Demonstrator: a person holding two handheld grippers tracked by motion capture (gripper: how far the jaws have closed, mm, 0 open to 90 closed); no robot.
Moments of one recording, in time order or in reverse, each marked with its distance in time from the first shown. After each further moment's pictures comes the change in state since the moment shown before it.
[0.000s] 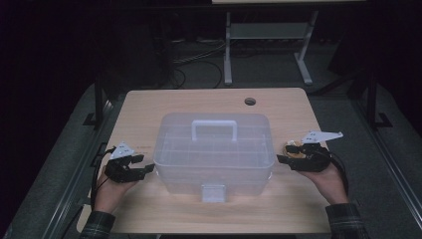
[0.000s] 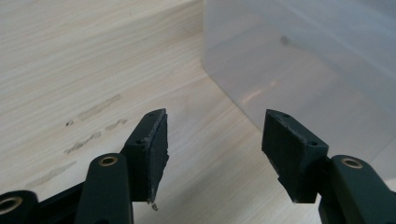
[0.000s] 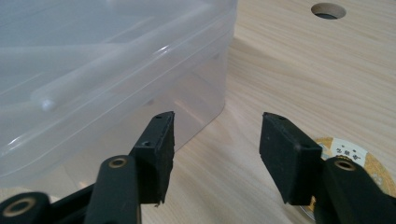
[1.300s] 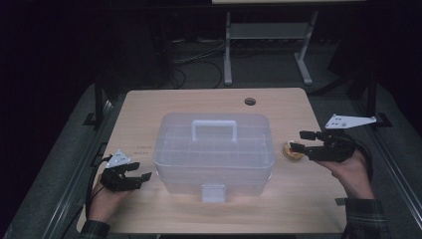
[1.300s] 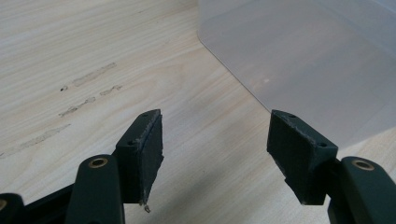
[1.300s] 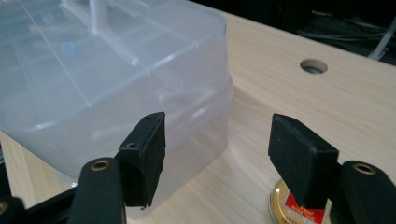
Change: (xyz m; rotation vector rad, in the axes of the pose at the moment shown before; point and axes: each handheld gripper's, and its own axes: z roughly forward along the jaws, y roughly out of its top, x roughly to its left) left arm -0.005 -0.020 -0.008 0.022 -0.016 -0.013; right arm -0.005 0.040 -0.064 -0.109 0.063 -0.008
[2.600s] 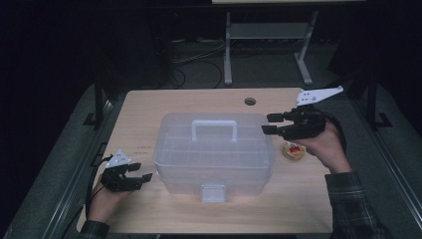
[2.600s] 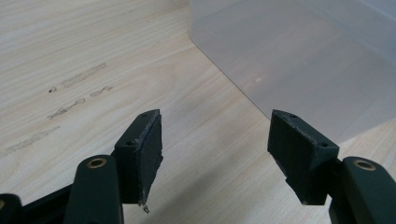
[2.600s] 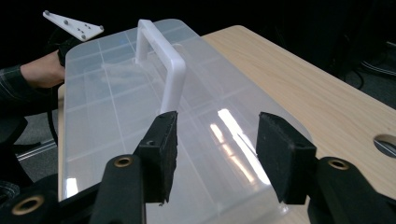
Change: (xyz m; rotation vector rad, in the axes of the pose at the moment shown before) left arm 0.000 0.000 0.000 0.002 -0.028 0.007; right arm 0.025 0.077 0.044 -0.008 0.217 -0.134
